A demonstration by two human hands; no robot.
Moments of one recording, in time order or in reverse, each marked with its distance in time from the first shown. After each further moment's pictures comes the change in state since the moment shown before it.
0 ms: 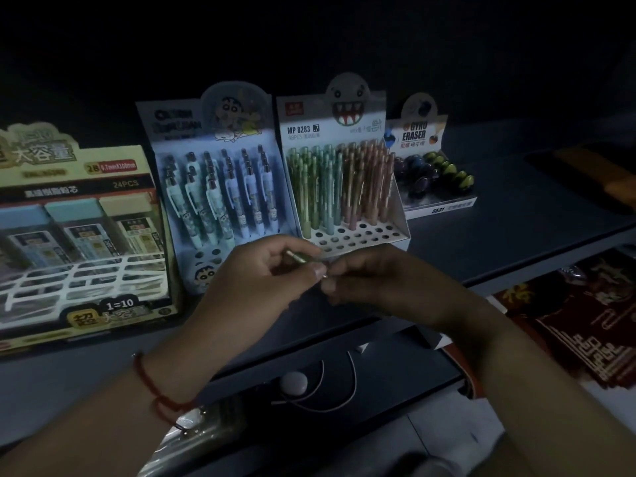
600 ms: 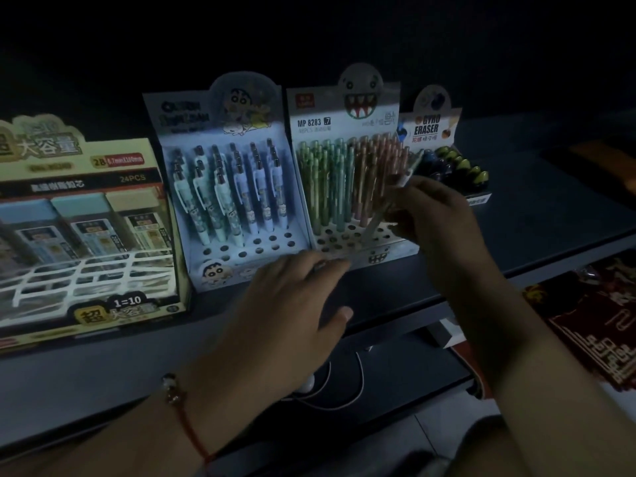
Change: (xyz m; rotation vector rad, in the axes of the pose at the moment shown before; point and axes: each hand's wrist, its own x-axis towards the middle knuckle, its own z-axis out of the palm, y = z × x) left_hand -0.018 -0.004 0.016 0.844 -0.113 0.294; right_hand 0.031 0.000 -0.025 0.387 0.682 -0.091
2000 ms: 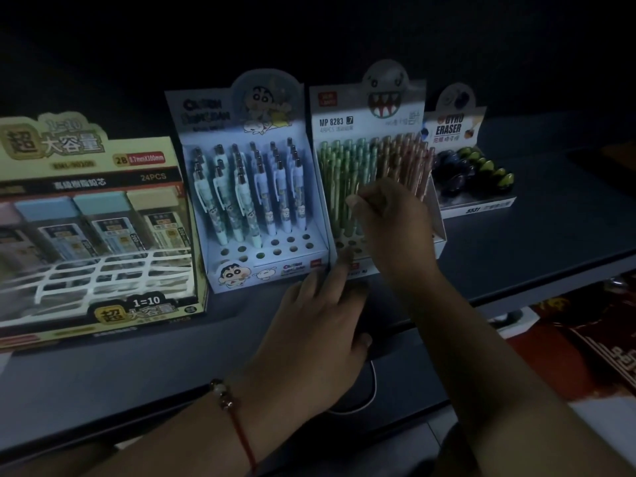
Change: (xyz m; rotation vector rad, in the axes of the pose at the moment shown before) left_hand 0.001 -0.008 0.033 0.118 -0.093 0.030; right_hand 0.016 0.035 0.058 -0.506 0.074 -0.373
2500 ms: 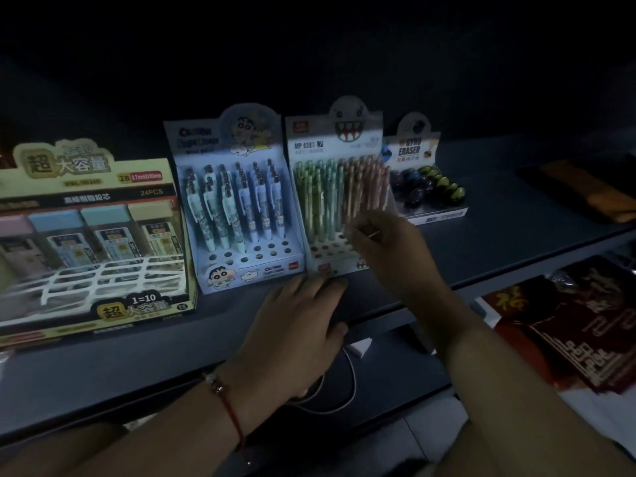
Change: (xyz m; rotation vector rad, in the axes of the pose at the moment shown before) left_hand -0.008 0.011 -0.006 -0.017 0.061 -0.007; right_hand -0.027 -0.003 -0.055 -0.059 -0.202 -0.022
